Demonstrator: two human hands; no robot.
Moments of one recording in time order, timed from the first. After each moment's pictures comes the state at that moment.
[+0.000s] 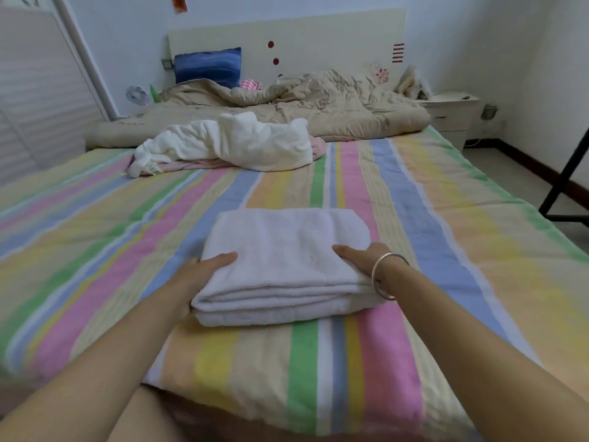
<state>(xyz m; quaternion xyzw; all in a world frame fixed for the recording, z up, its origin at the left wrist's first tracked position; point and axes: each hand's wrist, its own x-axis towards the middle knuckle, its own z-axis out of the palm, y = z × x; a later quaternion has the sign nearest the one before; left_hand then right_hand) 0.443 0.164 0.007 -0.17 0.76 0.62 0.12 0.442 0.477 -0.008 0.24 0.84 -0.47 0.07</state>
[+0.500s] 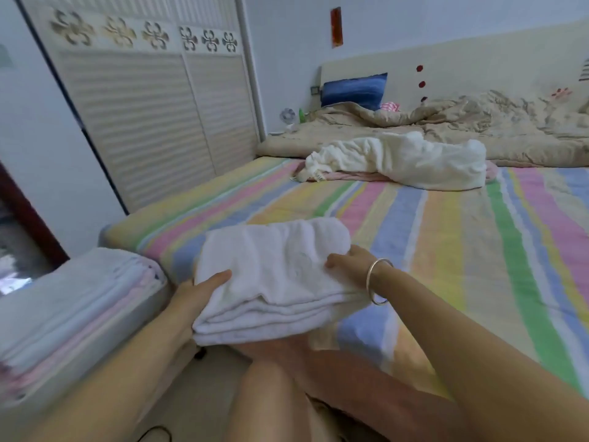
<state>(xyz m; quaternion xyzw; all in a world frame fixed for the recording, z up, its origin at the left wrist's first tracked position) 0.590 -0.178 0.033 -0.32 0.70 0.63 -0.10 0.480 0.092 0.046 -0.07 0.88 -0.45 0.14</state>
